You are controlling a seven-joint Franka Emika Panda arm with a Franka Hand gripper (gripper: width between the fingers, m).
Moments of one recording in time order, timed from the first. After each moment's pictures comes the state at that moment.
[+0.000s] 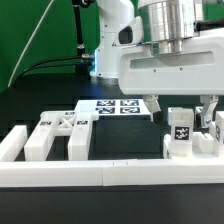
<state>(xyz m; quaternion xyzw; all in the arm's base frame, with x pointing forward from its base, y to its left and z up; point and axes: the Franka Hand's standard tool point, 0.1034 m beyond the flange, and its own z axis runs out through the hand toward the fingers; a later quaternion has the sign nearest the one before) 0.641 0.051 0.072 -0.95 0.30 -0.07 0.06</state>
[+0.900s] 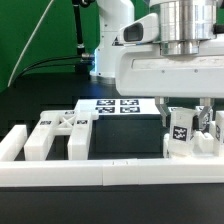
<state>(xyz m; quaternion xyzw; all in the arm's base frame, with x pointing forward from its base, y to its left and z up) 0.650 0.053 0.071 -0.93 0.37 -0.07 0.04</state>
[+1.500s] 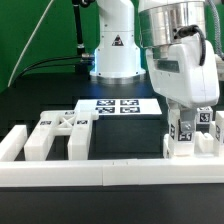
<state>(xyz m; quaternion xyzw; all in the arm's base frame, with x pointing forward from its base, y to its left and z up) 0.646 0.054 0.068 -0.73 0.68 -0.03 0.10</state>
